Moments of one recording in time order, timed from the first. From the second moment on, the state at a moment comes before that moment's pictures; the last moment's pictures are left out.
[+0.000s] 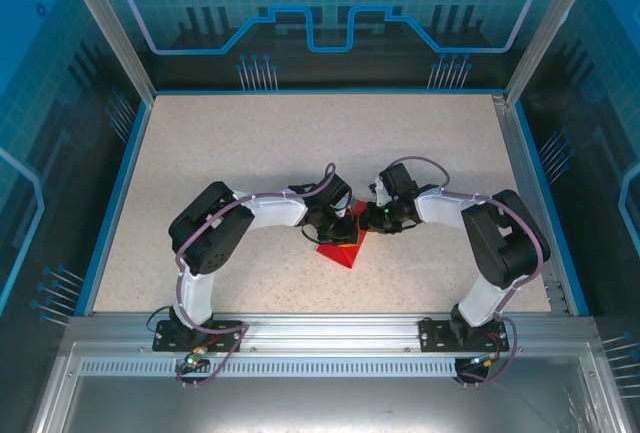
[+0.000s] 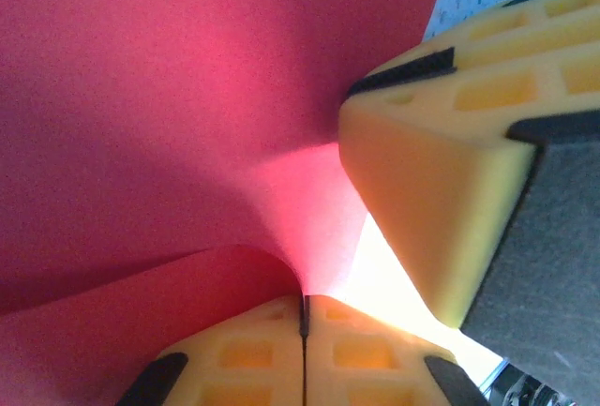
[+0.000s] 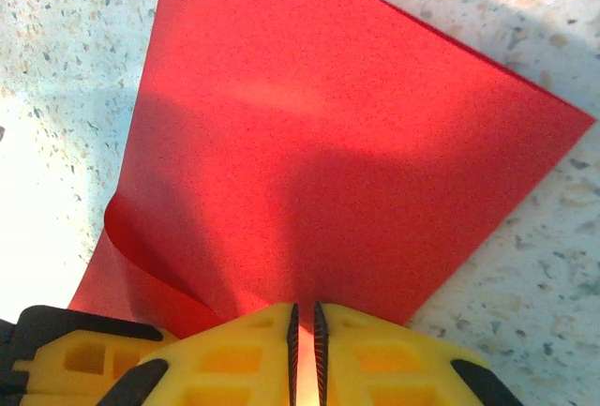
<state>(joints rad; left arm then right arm) -0.75 1.97 1.16 -0.31 0.49 -0.77 0.43 1.70 0.83 -0.30 -0.42 0.51</state>
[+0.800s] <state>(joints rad) -0.75 1.96 1.09 -0.15 0.54 -0.77 0.38 1.60 0.77 -0.28 -0.45 0.52</state>
